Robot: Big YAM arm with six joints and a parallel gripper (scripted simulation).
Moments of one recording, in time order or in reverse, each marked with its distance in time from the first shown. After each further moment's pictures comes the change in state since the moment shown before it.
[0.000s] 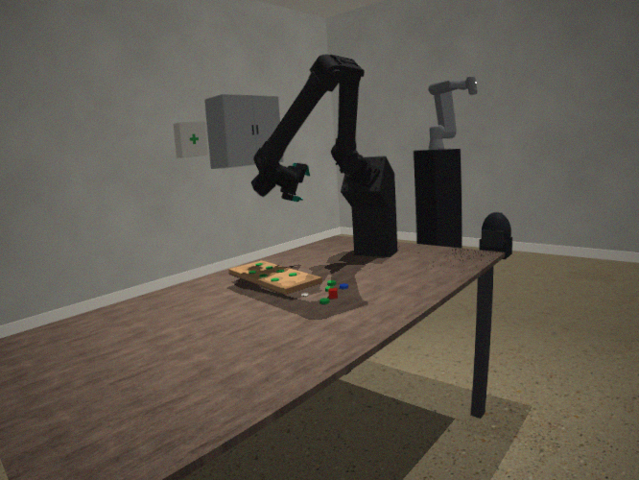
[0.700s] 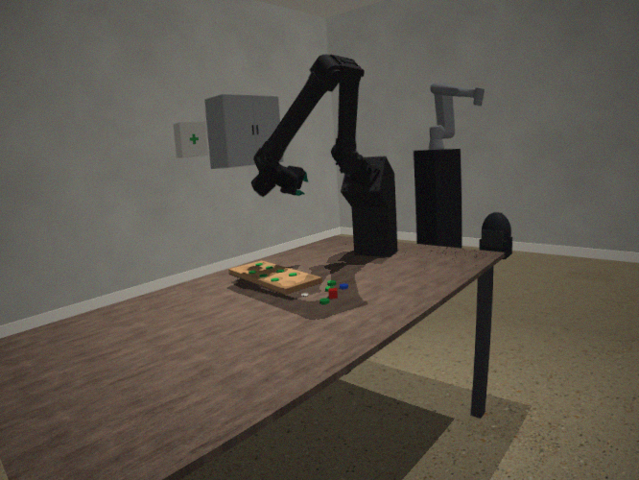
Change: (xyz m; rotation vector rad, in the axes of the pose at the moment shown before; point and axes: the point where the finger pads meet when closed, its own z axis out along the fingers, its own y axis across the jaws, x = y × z) arm -0.001 0.001 0.000 -0.003 -0.002 -0.002
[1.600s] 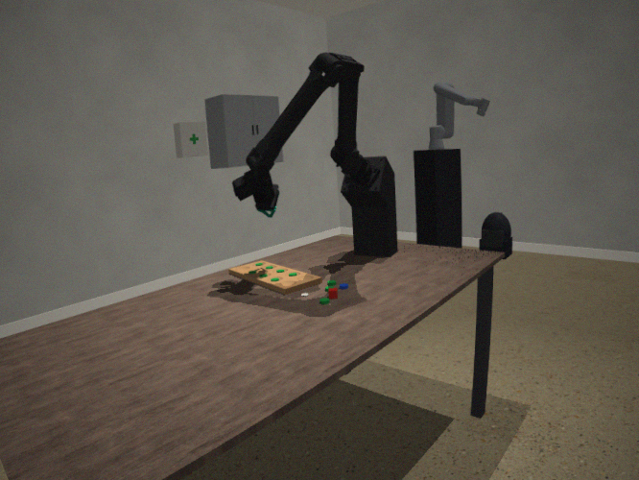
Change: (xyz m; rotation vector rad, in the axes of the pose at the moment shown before) arm -0.046 0.127 -0.092 -0.427 -0.355 -0.304
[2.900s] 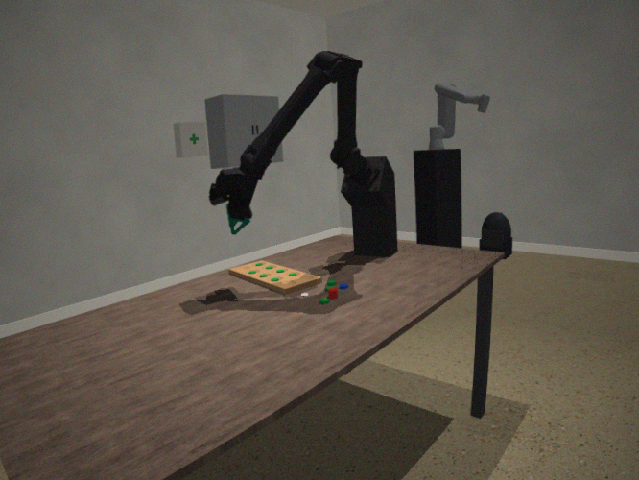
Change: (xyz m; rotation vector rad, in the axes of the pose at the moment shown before) arm -0.086 0.150 -0.099 -0.415 -0.468 -0.370
